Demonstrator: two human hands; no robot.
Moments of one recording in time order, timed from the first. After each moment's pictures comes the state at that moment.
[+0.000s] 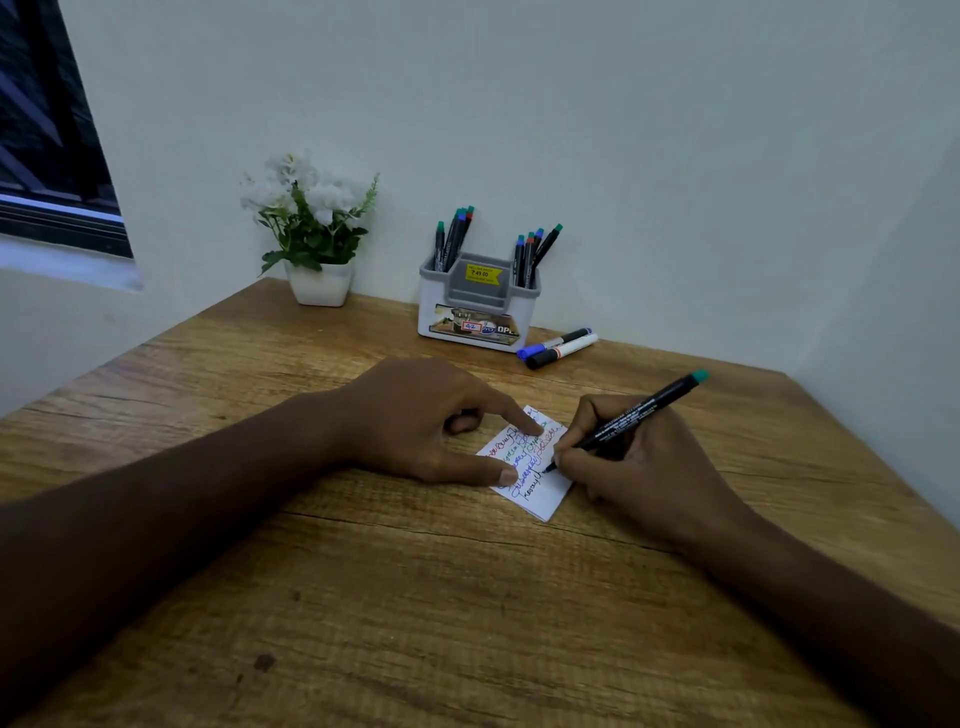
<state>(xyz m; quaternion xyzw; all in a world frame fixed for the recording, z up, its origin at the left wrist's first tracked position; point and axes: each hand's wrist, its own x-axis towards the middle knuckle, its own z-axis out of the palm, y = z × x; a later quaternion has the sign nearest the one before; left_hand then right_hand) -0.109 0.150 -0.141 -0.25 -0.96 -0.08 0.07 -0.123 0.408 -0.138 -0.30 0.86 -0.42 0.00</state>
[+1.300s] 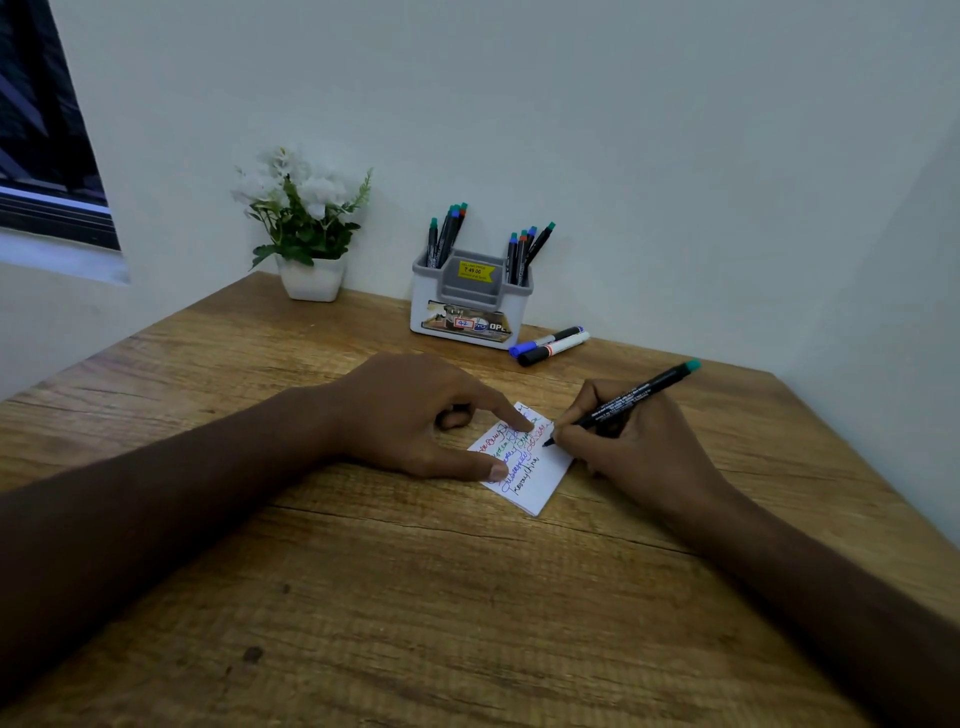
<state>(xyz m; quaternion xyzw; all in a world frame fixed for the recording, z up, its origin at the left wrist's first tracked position) -0.105 0.152 -0.138 -0.24 -0.96 -0.09 0.06 -0.137 0.409 -0.136 -0.27 0.86 -0.43 -0.01</state>
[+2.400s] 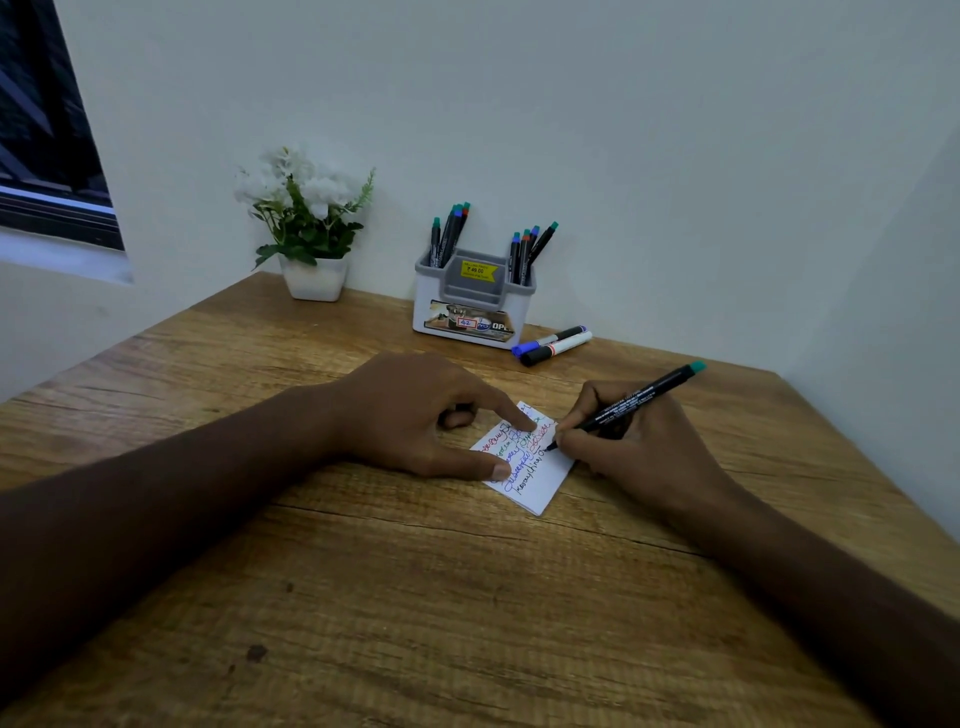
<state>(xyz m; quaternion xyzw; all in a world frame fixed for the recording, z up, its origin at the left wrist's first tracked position) -0.106 0.152 -0.139 -0.24 -0.96 -0.09 0.06 -0.141 0.410 -0.139 -0.29 0.85 -0.43 0.00</state>
